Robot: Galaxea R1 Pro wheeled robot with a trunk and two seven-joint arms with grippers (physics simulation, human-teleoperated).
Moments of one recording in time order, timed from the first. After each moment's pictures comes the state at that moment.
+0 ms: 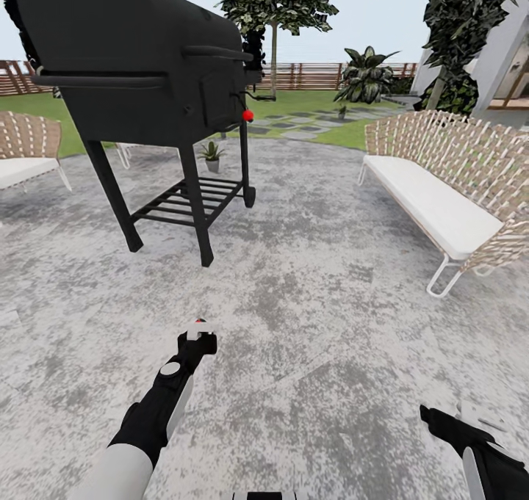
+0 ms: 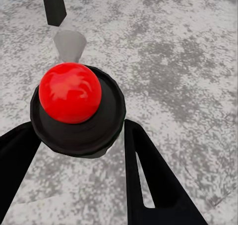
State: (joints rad) left arm -0.57 -0.11 0.01 -0.85 -0.06 0.09 0.00; right arm -0.18 -0.01 -0.51 -1.34 0.00 0.57 0.00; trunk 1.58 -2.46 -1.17
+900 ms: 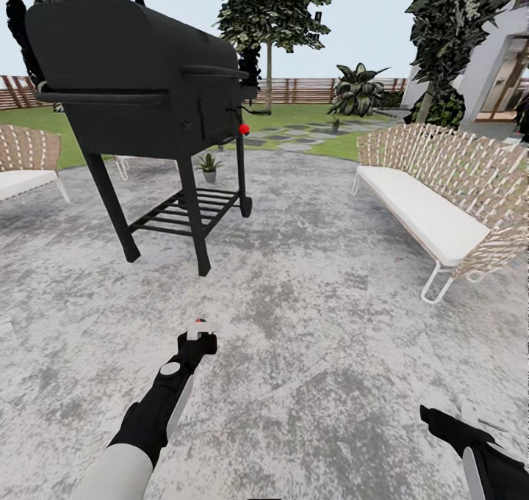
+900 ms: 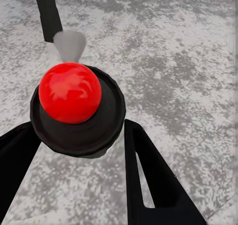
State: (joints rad) left arm -0.57 -0.11 0.01 -0.85 -0.06 0.09 0.00; right arm -0.18 -0.01 -0.51 -1.34 0.00 0.57 0.00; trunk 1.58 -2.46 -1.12
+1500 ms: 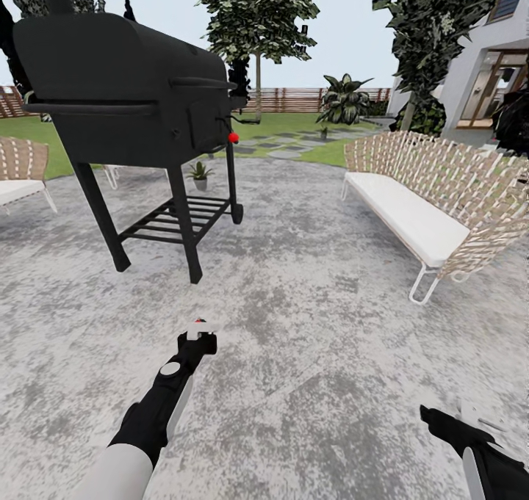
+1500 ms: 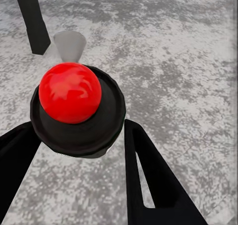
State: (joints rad) left arm -0.57 -0.11 0.01 -0.85 -0.06 0.09 0.00; right arm -0.18 -0.01 -0.51 -1.34 0.00 0.57 0.00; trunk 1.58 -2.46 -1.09
